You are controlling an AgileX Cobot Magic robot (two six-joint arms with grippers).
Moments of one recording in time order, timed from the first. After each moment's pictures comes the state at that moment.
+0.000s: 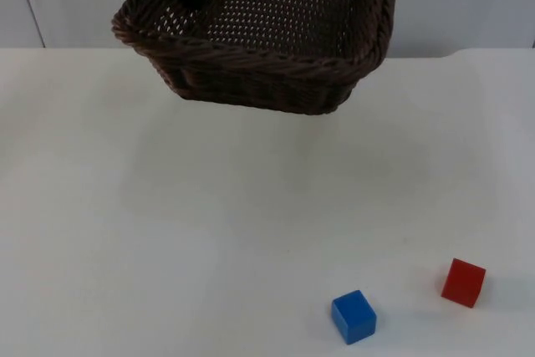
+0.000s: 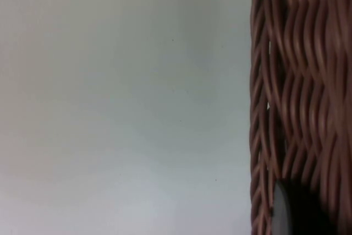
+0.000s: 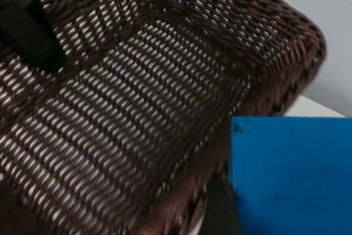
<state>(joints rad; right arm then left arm) 0.72 1.43 -1.25 -0.48 0.59 0.41 -0.21 1.99 -1.81 -0.51 1.22 0.10</state>
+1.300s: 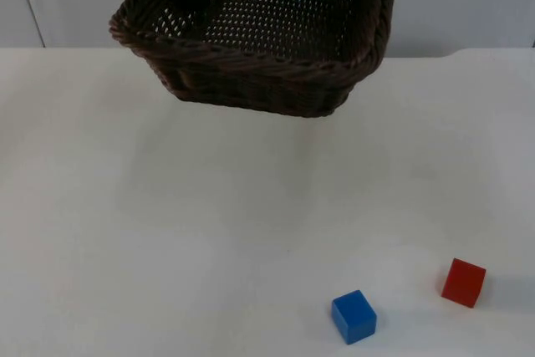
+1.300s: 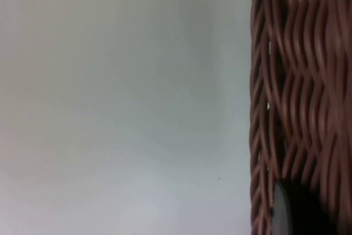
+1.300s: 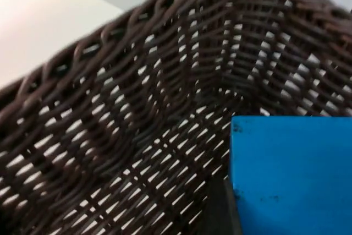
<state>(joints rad) 0.62 2.01 -1.69 -0.23 0.36 0.17 -0.21 1.99 -1.81 -0.50 1.22 0.10</state>
